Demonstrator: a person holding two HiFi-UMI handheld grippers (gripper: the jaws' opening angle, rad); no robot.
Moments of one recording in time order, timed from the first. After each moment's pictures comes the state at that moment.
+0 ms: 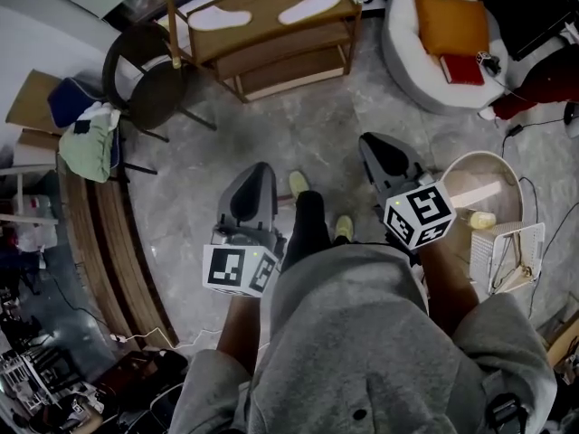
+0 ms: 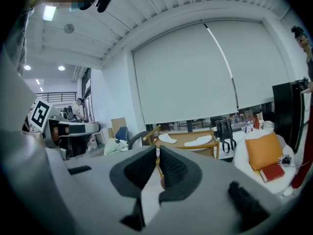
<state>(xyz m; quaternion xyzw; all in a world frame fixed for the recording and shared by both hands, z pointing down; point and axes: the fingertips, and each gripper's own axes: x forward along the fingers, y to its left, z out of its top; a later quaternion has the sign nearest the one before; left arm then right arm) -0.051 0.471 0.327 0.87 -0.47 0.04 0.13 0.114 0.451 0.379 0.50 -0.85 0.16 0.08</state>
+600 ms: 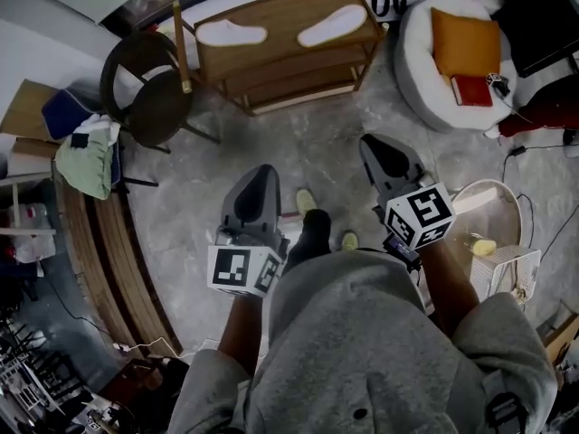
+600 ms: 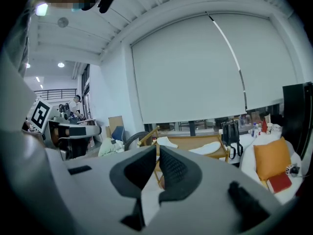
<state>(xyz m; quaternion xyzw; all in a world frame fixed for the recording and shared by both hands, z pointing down) -0.093 0.336 0.336 0.86 -0.48 0.04 0.15 0.068 0.313 0.377 0.49 -0.85 0.16 0.10</state>
